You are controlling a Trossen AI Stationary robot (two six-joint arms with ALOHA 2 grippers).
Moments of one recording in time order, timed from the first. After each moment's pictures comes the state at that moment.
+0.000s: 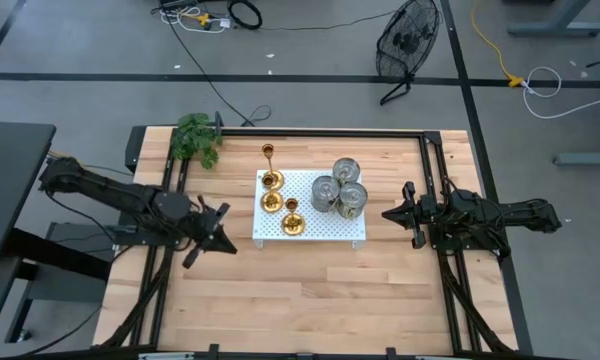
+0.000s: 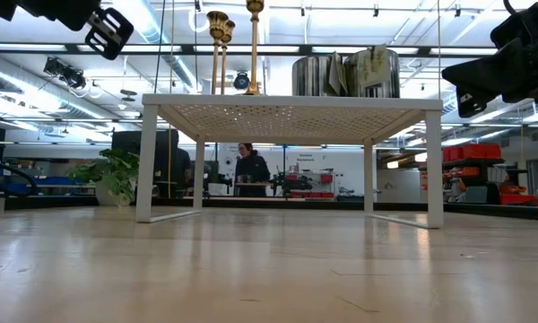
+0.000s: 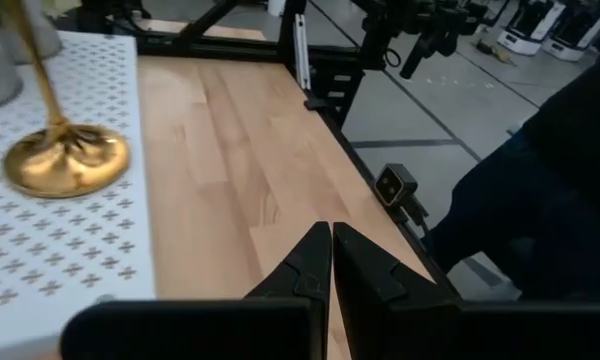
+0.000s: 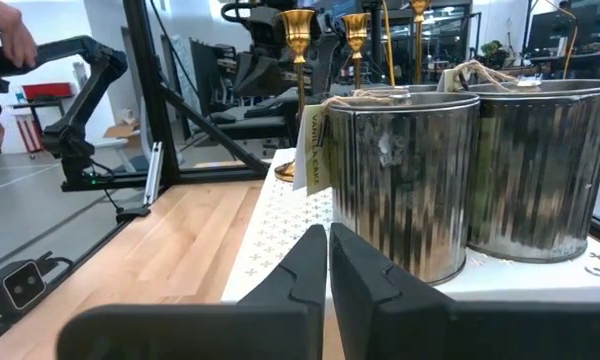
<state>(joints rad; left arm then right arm) -0.29 0.70 0.51 -0.13 0.16 -0.19 0.04 0.00 0.02 0.01 -0.02 0.07</state>
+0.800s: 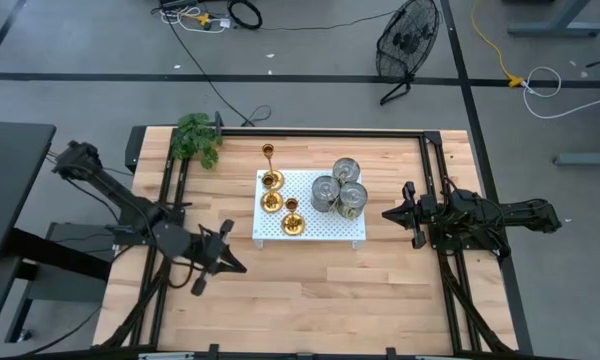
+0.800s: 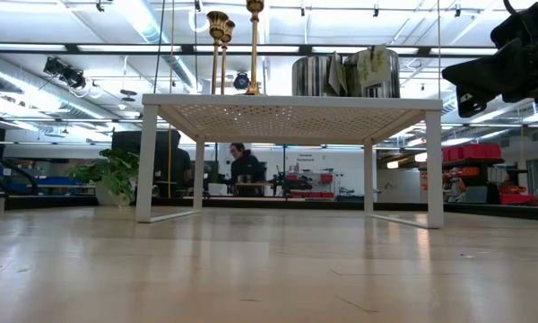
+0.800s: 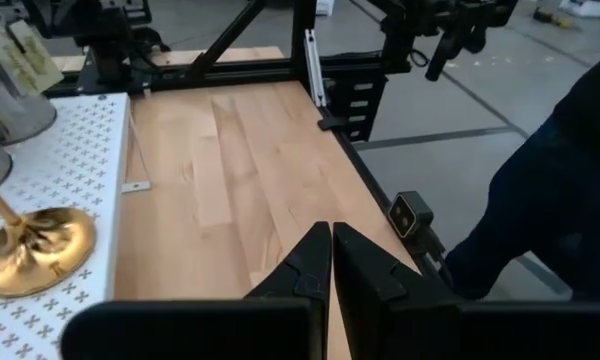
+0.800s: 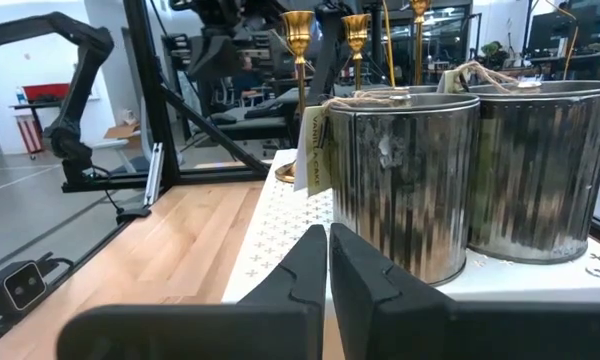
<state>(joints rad) -0.61 0.97 0.75 -0.13 -0.26 -0.20 0.04 0.00 0.02 0.01 -0.02 0.07</state>
